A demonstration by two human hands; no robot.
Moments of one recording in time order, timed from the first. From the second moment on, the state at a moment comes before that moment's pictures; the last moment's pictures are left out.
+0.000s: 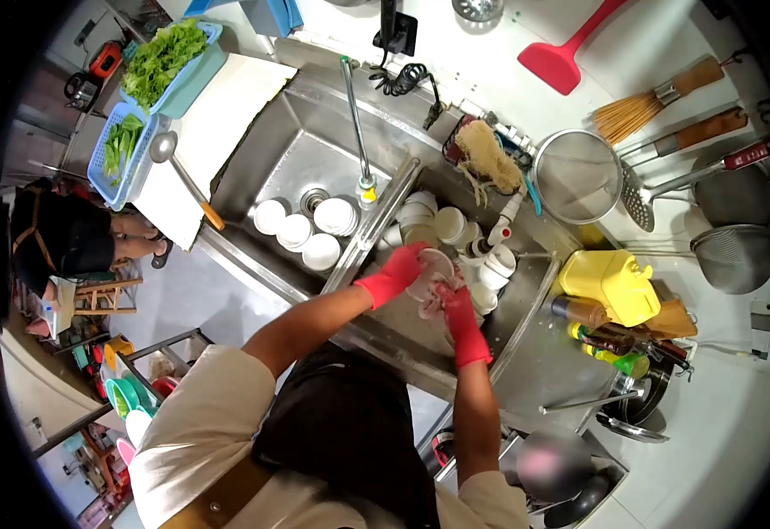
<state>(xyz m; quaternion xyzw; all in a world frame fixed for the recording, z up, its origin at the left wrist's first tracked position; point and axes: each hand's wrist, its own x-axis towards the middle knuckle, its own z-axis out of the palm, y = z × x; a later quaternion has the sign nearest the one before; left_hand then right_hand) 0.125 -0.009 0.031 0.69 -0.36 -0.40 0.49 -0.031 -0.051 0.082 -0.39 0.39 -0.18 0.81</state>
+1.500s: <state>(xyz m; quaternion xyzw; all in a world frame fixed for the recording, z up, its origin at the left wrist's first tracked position) 0.336 0.085 -0.002 0.88 -0.03 -0.30 0.38 0.201 -0.078 0.153 -0.50 0.30 -0.15 0.80</state>
